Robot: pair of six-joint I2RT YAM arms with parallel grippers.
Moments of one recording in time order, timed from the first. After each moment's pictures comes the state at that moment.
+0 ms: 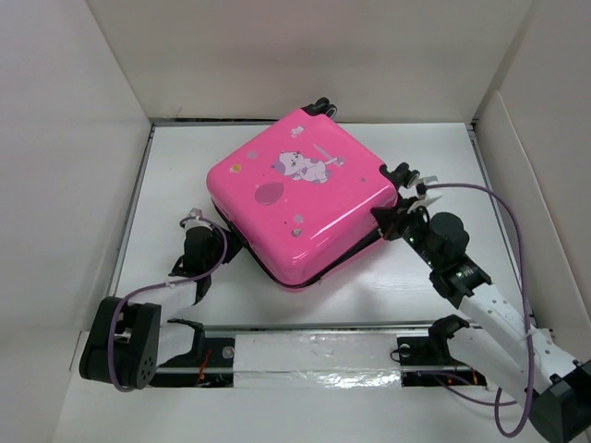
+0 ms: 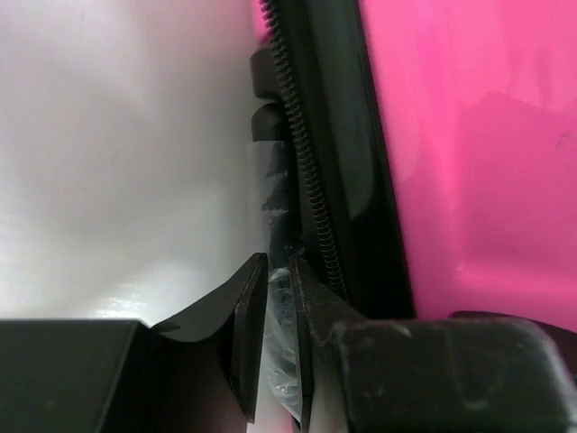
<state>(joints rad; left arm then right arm) -0.19 1.16 0.21 0.42 0.09 -0.99 0.48 0.78 0.54 0.15 -0.05 0.35</state>
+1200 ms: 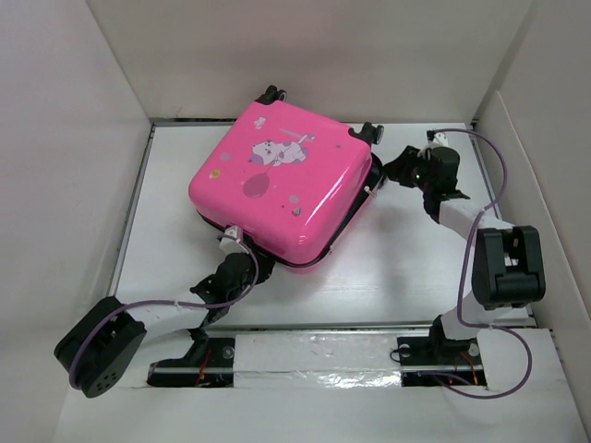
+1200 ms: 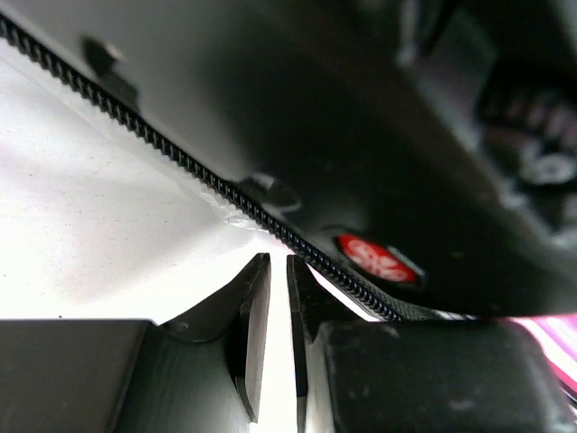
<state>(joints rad) -0.74 1.07 0.13 0.44 -0.28 -0.92 0.05 1.62 0.95 0.35 -0.26 0.44</state>
